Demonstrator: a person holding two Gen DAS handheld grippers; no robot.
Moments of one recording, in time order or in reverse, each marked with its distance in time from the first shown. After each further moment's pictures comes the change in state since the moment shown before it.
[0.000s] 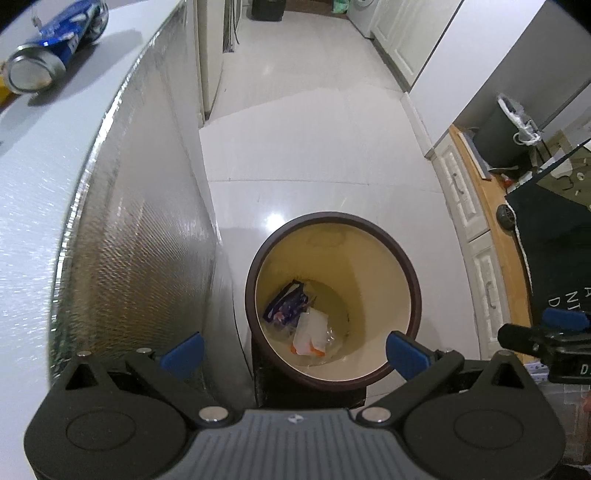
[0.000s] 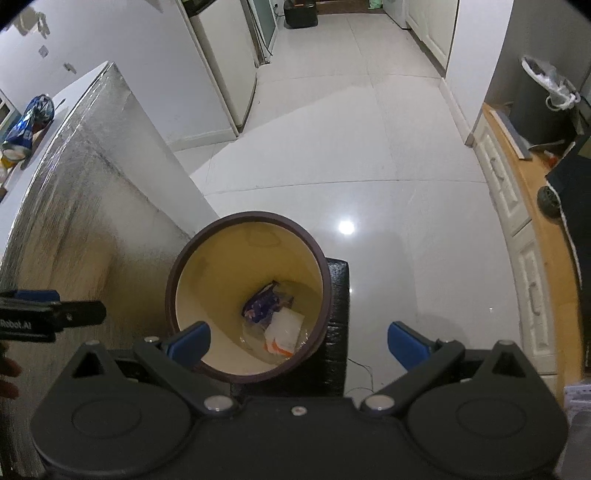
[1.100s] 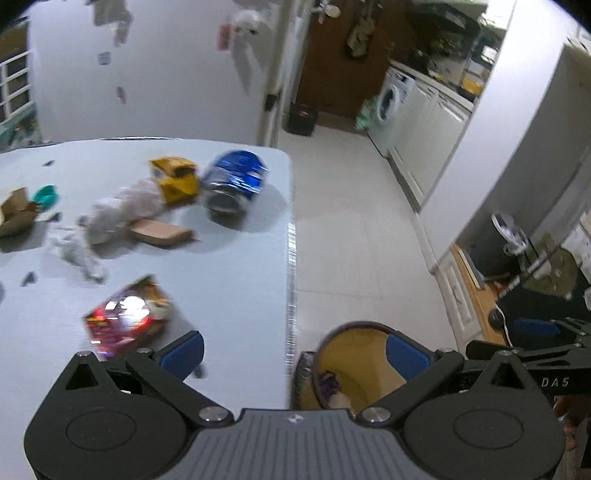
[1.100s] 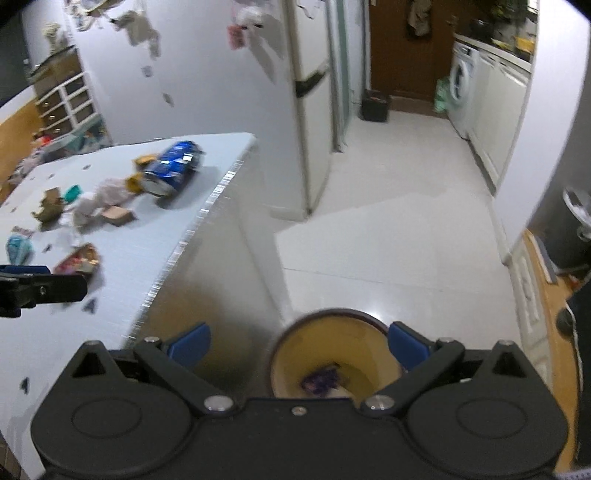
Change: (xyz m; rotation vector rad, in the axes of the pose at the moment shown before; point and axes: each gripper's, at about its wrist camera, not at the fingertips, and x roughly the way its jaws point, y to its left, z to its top) left arm -0.191 0.094 -0.049 -0.106 -0.389 0.024; right arm -0.112 0.141 0.003 -0.238 -0.289 0.087
